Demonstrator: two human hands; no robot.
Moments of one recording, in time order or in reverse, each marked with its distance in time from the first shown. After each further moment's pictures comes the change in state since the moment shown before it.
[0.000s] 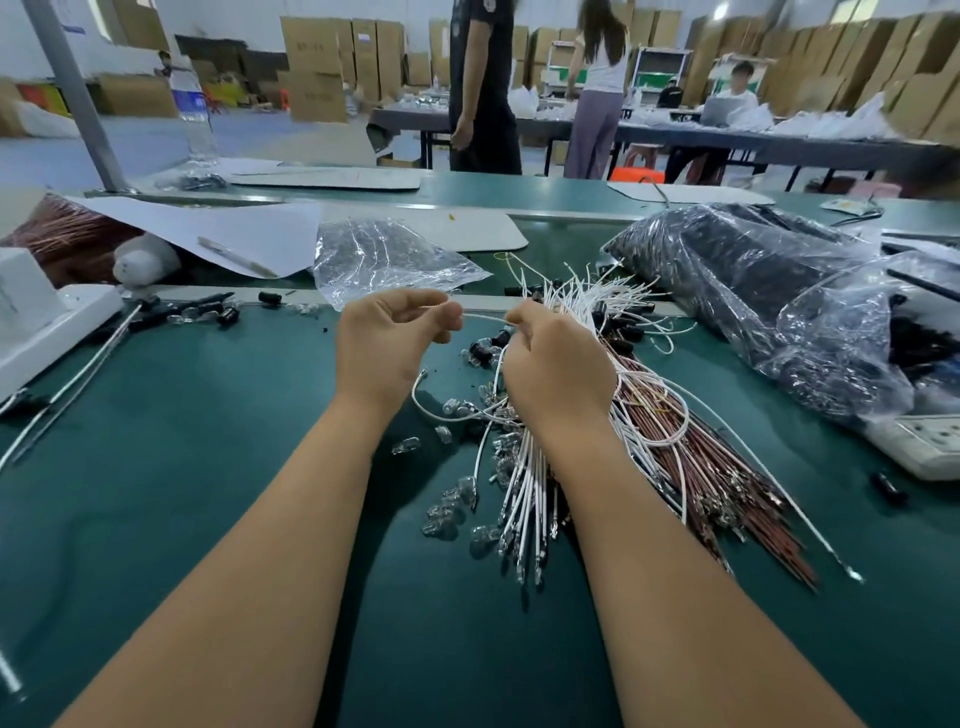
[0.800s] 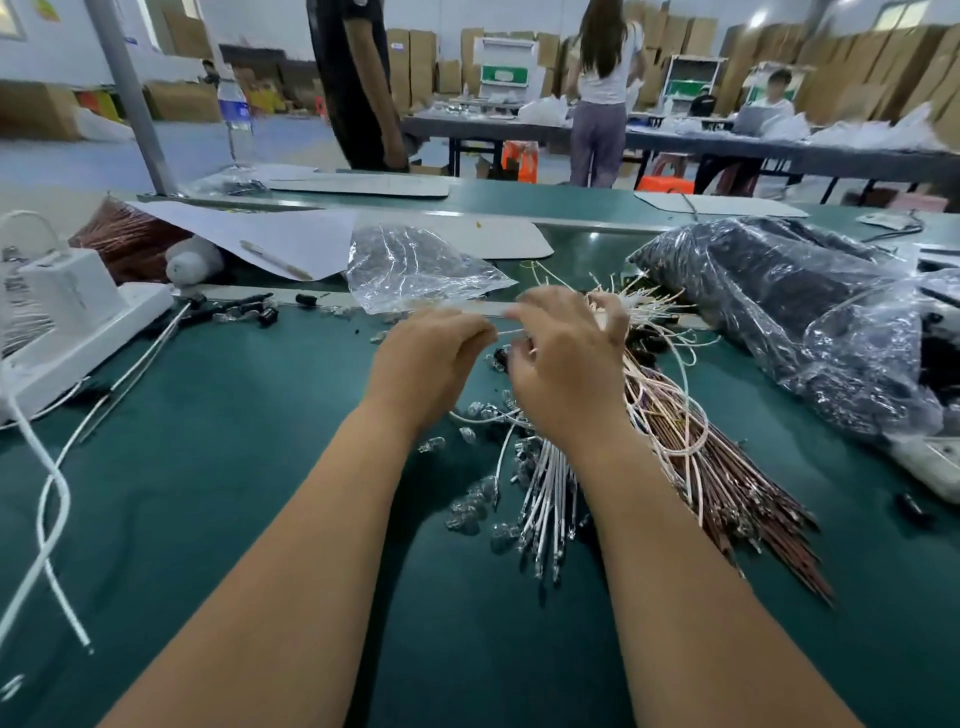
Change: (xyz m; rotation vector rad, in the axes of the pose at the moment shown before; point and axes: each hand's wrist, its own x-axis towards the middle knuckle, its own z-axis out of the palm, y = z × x) left_hand -0.007 0.008 -0.007 0.806 -0.182 0.475; right_hand 0.000 -0.007 -0.004 -0.072 0.081 -0.370
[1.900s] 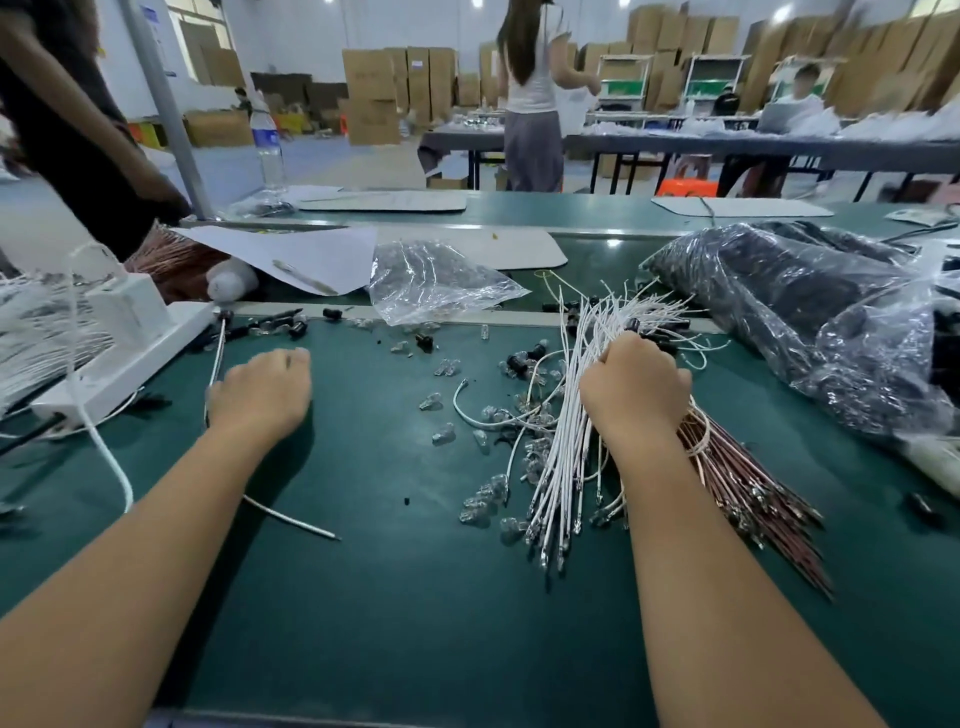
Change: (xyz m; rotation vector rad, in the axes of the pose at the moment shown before) left_hand -0.037 -0.108 -0.075 0.444 -0.259 -0.853; right_hand 0.000 0.034 -0.013 -0.107 -0.235 0.549
